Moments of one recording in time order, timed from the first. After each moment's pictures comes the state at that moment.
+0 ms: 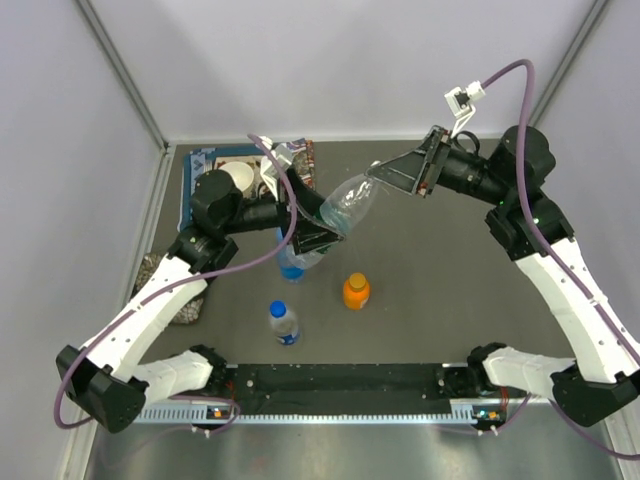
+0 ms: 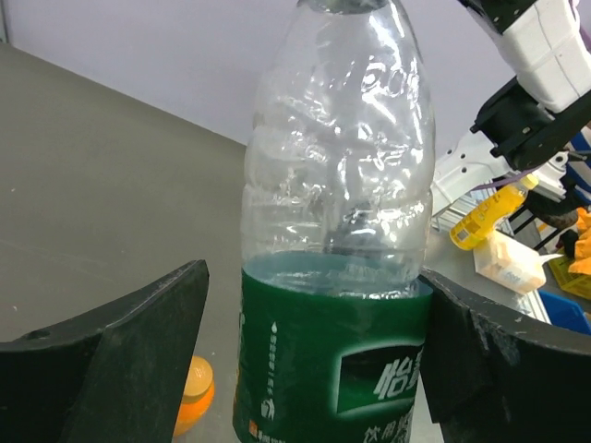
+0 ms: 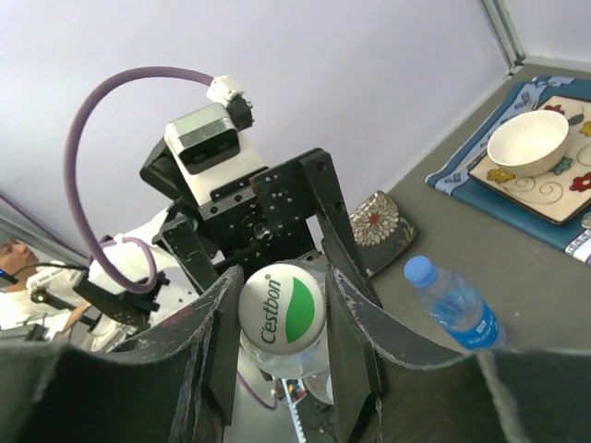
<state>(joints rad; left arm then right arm) -0.55 1.11 1.10 0.11 0.89 -0.49 0.47 1.13 1.45 -0.20 -0.68 0.76</state>
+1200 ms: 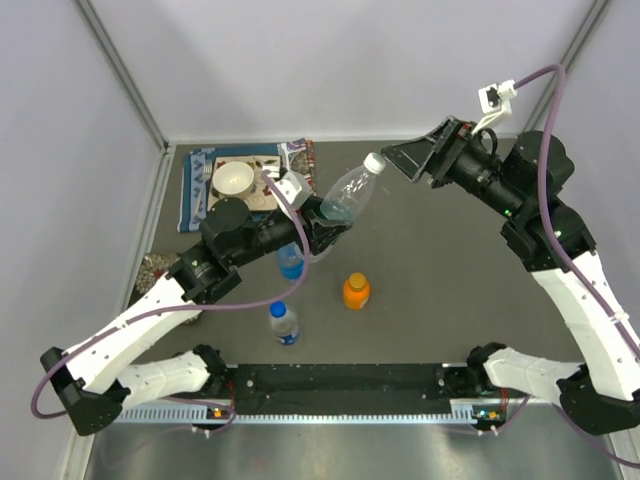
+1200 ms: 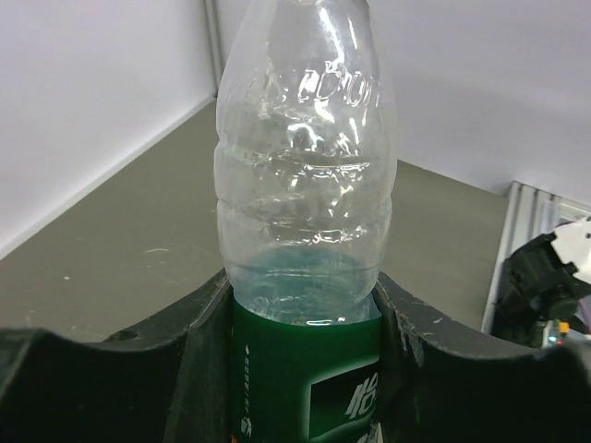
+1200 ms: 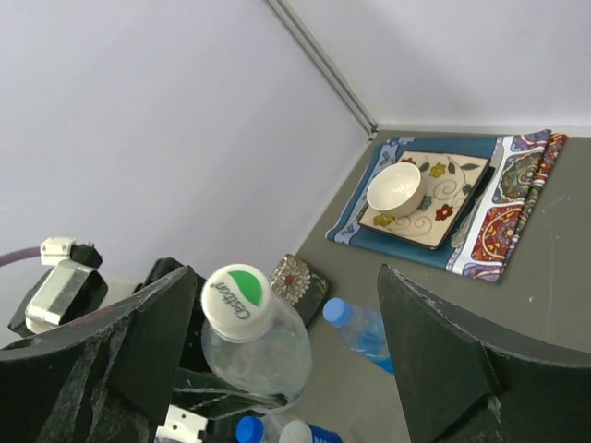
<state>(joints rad) -0.81 1.01 1.08 -0.02 0.30 -0.07 0.52 1.08 1.51 -0.37 -0.26 0.66</state>
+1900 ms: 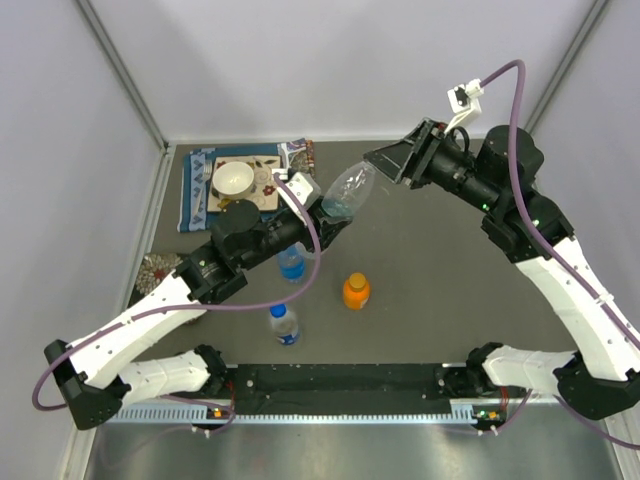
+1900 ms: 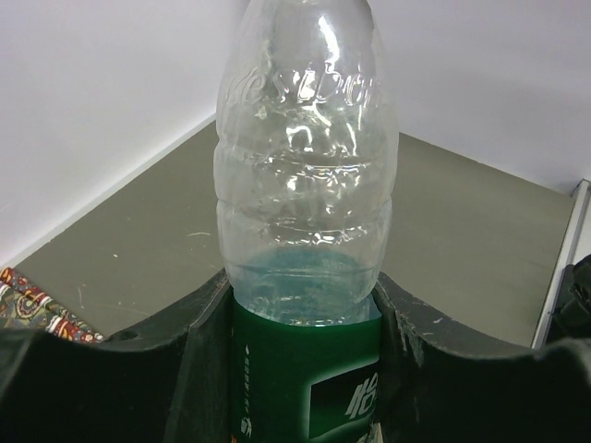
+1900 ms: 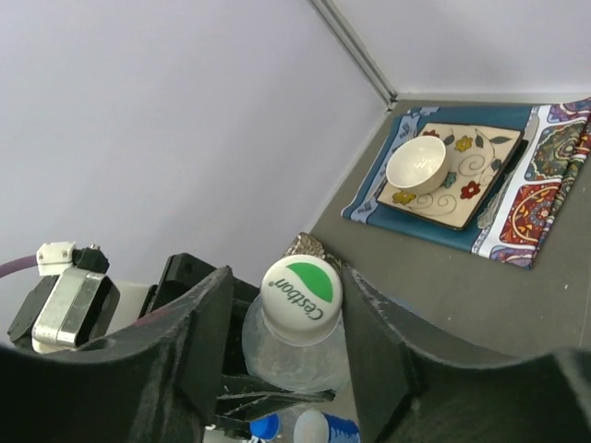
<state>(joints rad) -0.87 1.04 1.08 -0.03 0.10 0.00 0.61 1.16 1.55 -0.37 -0.23 0.68</state>
